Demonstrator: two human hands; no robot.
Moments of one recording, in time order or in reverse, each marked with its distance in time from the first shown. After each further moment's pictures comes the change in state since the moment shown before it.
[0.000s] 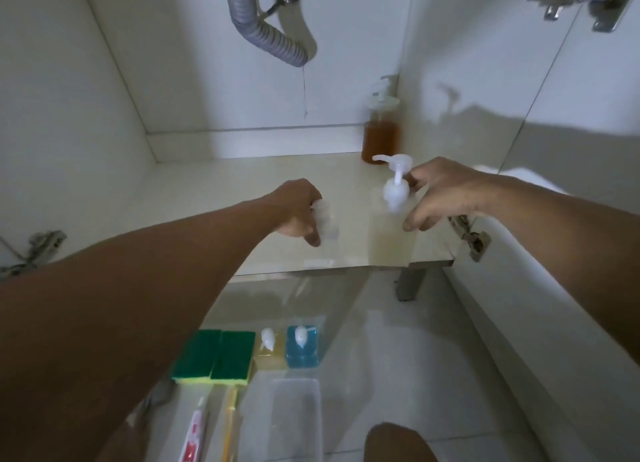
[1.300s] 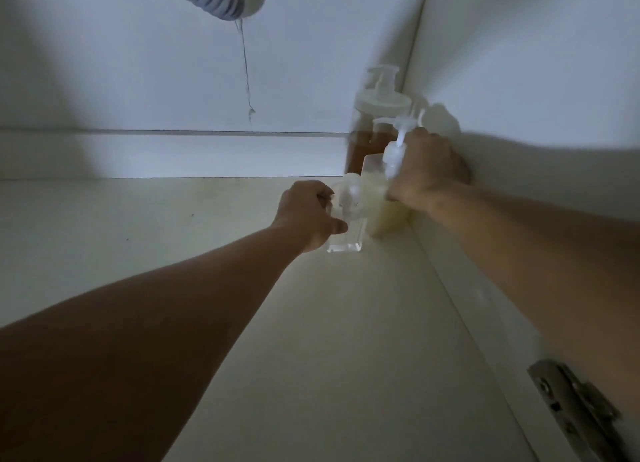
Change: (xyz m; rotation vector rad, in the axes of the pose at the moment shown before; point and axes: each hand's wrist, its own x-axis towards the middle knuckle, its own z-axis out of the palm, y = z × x) left_hand 0.326 -0.004 0.070 -0.660 0.305 -0.094; right_hand 0.324 0.068 -0.031 -0.241 0.590 0.167
